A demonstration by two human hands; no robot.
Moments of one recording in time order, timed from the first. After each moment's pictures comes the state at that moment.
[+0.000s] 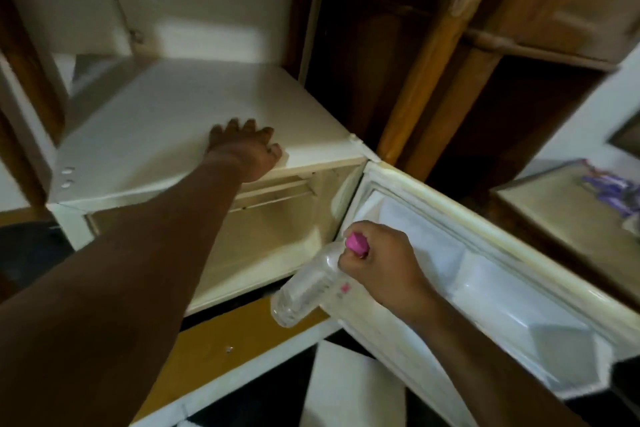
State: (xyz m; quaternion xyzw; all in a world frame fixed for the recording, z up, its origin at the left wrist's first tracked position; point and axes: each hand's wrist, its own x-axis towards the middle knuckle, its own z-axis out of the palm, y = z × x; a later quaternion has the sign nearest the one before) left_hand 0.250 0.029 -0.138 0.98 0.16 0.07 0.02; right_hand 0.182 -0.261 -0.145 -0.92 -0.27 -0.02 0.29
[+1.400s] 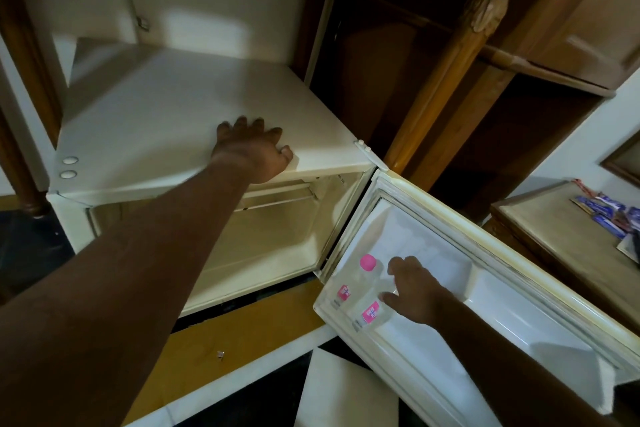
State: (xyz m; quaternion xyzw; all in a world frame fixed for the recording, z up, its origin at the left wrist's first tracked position) left_hand 0.245 0.037 -0.140 0.98 0.16 0.10 0.02; right_hand 0.266 -0.321 -0.223 -0.96 -0.26 0.09 -0.03
